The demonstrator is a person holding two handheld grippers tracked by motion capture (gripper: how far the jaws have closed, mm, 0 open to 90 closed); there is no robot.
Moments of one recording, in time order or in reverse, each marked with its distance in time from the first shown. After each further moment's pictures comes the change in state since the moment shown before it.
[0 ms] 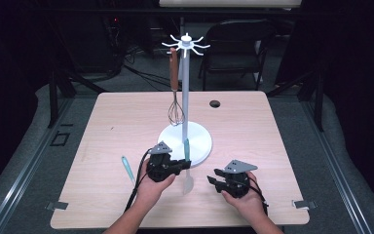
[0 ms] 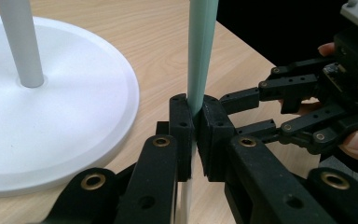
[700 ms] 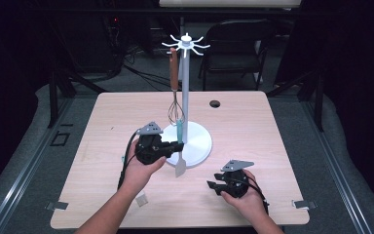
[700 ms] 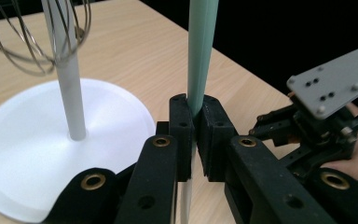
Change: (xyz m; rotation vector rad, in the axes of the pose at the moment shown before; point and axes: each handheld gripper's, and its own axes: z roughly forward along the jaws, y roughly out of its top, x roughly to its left) left arm 0.000 0.062 -0.045 -0.024 0.022 0.094; right arm -0.001 0.003 0.002 0.137 0.046 0.046
